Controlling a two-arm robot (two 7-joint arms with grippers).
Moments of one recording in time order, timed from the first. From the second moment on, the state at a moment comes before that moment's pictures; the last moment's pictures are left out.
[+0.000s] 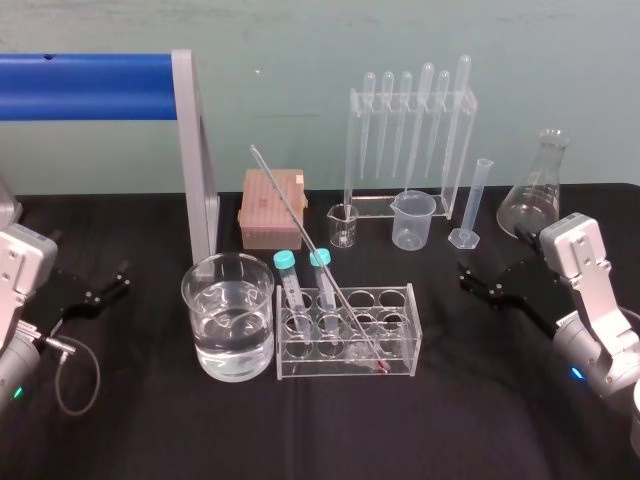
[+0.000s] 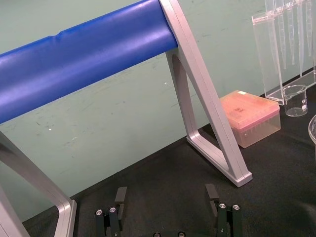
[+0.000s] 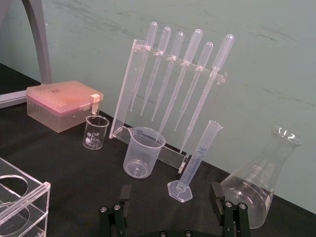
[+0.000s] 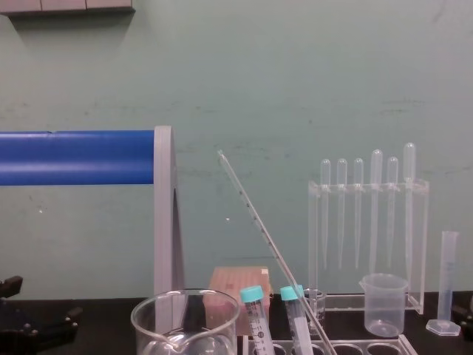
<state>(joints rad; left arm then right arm) -0.20 0.60 0.45 -1.41 -0.25 -0.12 0.03 0.20 0.60 -0.45 -1.41 0.25 -0.12 -0.03</state>
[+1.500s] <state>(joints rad) -0.20 0.60 0.45 -1.41 -0.25 -0.12 0.03 0.20 0.60 -0.45 -1.41 0.25 -0.12 -0.03</state>
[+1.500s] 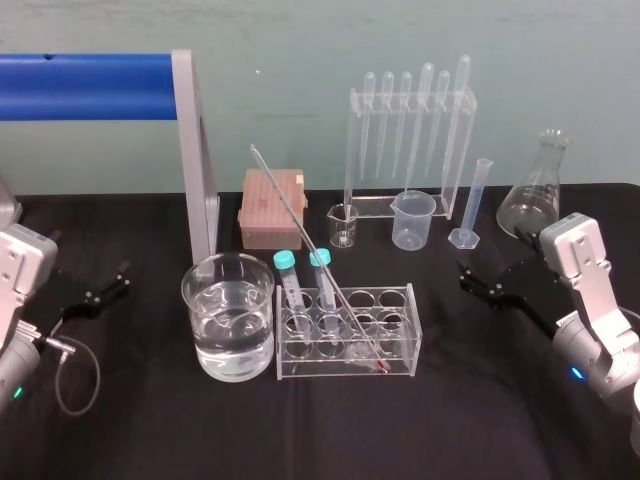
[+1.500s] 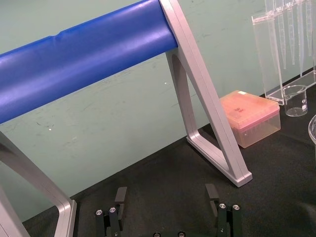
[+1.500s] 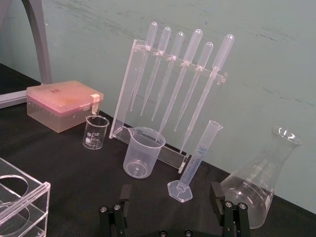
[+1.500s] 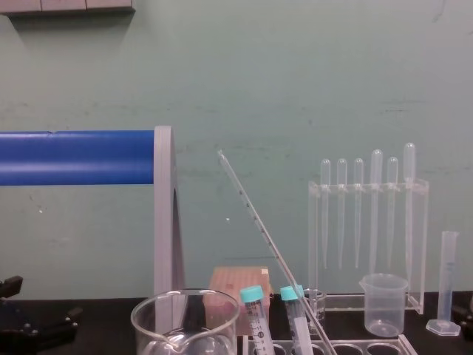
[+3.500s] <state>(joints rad) -0.20 0.60 0.45 -1.41 -0.25 -0.12 0.03 0.57 0.50 -0.62 -1.43 0.56 0.20 0.62</state>
